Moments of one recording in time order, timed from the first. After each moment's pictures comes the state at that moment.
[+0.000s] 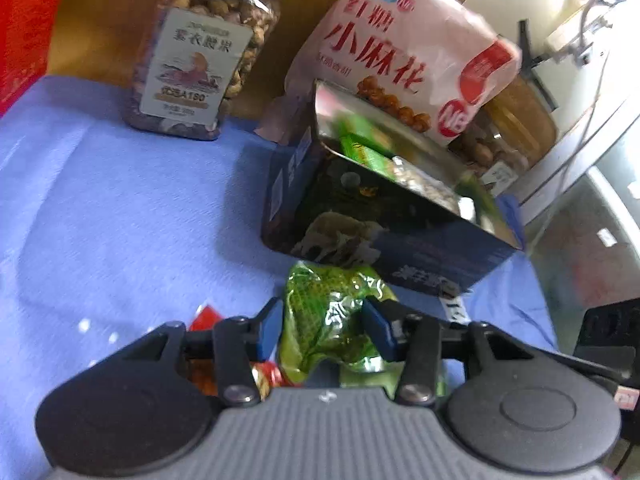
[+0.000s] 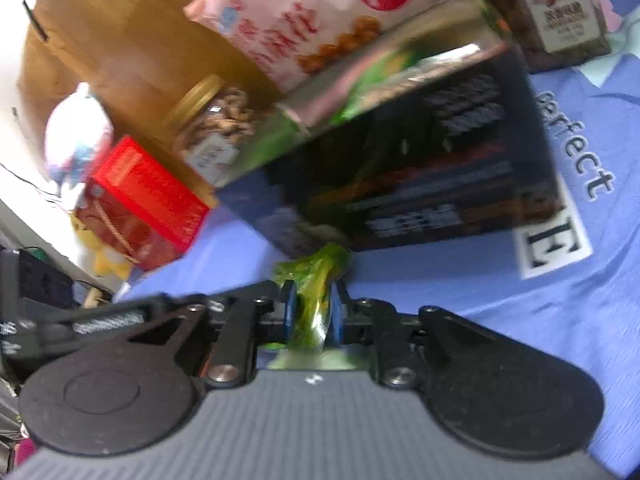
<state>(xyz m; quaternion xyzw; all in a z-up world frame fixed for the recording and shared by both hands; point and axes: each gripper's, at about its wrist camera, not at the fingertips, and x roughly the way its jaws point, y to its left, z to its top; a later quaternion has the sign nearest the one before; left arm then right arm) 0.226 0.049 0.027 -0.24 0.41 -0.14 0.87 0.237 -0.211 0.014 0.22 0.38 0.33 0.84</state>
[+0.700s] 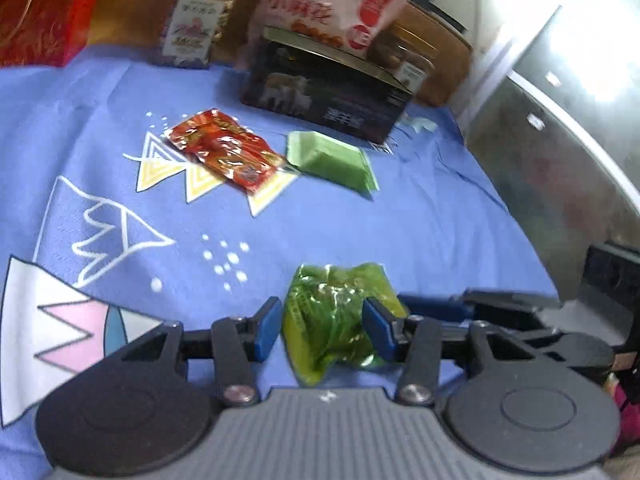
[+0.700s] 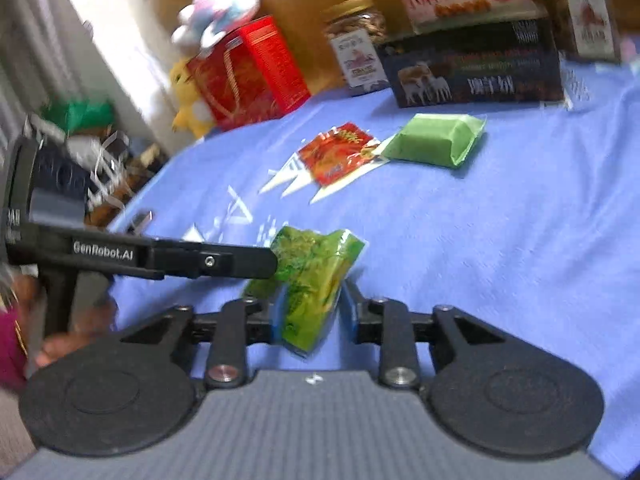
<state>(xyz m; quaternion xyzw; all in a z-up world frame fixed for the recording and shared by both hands) 0.030 0.028 0.029 -0.15 0.42 -0.18 0.88 0.043 -0.224 0.014 0.06 0.36 0.41 0.84</state>
